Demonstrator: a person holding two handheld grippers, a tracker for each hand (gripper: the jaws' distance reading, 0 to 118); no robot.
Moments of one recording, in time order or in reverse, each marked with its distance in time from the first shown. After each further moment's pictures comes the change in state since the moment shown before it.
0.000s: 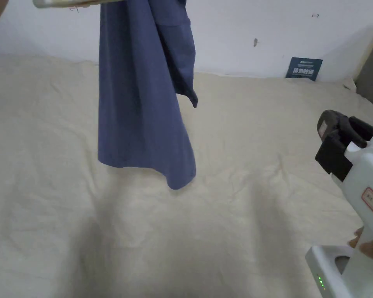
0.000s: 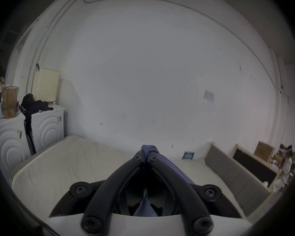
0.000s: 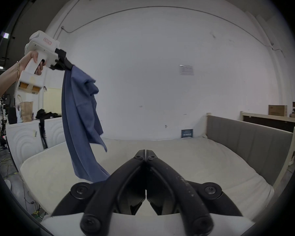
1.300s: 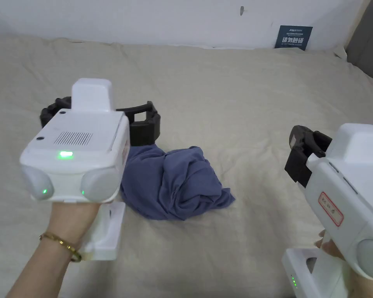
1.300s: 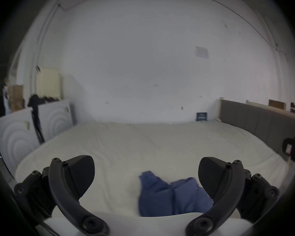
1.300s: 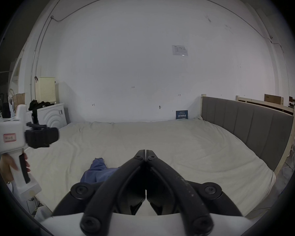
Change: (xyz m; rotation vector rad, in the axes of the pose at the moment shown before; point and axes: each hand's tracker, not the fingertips) left arm -0.006 -0.314 0.041 0.019 0.134 -0.247; right arm 0.005 -0.060 -0.037 -0.147 -0.010 -0.018
